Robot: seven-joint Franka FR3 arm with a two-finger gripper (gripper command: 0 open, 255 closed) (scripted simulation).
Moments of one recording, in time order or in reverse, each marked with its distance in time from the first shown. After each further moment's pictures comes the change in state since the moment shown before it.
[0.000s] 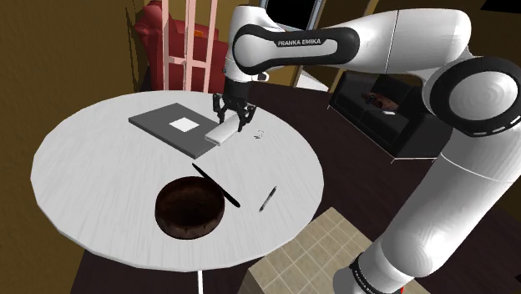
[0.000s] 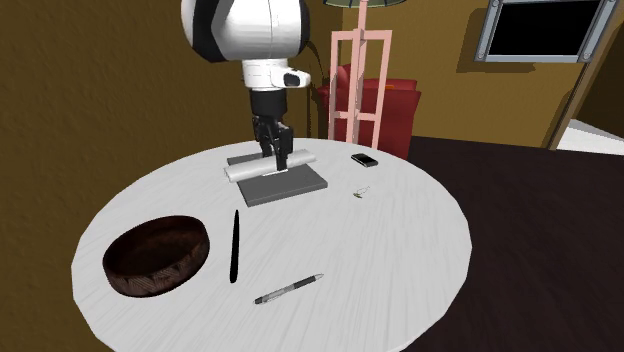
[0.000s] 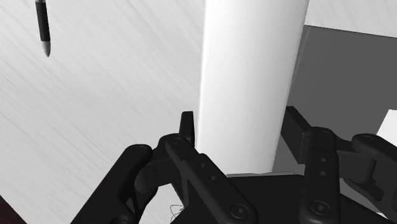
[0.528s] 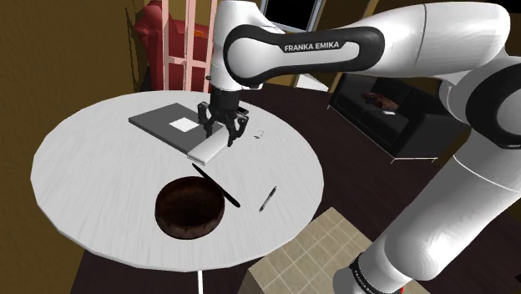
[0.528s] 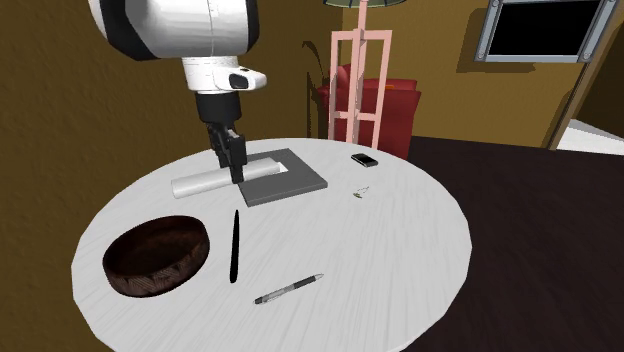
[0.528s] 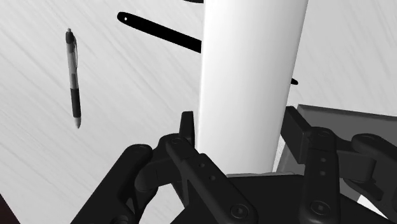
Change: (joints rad) arm 0.080 -0.102 0.076 -0.110 0.042 0.013 0.147
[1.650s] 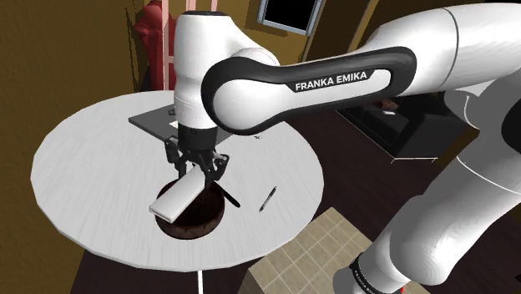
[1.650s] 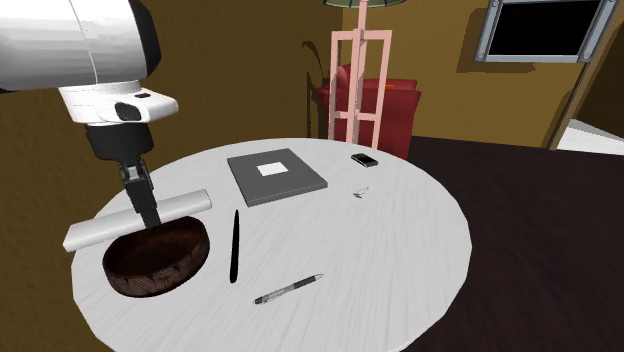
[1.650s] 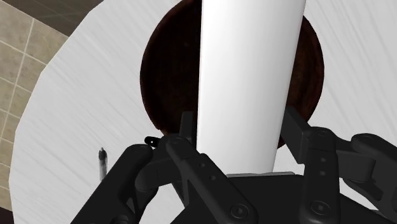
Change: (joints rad) arm 0.136 -0.026 0.137 -0.094 0.017 0.067 0.269
